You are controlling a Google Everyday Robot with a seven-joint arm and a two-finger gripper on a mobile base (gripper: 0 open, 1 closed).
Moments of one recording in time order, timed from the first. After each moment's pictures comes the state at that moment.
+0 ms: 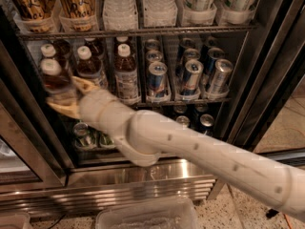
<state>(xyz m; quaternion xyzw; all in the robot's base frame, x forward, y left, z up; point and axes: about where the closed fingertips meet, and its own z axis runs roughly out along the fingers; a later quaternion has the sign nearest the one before) 0.568 0.212 0.871 -0.37 0.57 0.24 0.70</state>
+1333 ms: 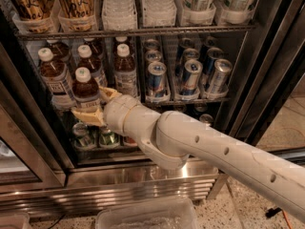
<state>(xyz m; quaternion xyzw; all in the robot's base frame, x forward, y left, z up) 0.550 0.150 0.859 -0.38 0.61 0.25 0.65</state>
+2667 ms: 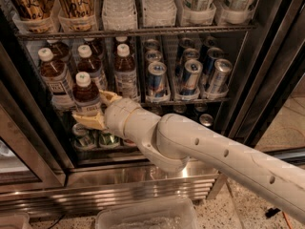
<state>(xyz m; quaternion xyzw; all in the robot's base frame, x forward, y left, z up) 0.546 0.150 0.849 -0.38 0.61 0.25 0.65</state>
